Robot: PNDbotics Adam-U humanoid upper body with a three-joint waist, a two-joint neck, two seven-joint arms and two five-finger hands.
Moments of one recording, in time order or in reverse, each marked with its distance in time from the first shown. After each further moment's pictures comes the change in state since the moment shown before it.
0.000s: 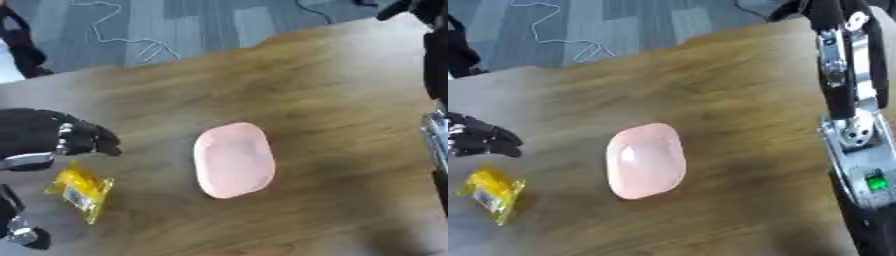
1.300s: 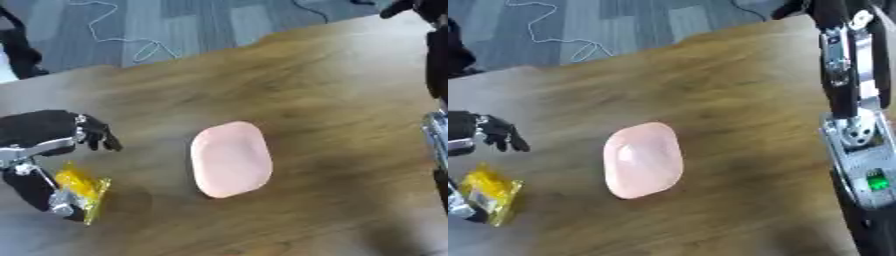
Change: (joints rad) left arm -0.039 -0.147 -0.038 0.296 -0.041 -0.060 0.150; right arm 0.000 0.000 -0.006 0.000 -0.007 -0.007 -0.007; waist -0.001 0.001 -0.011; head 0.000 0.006
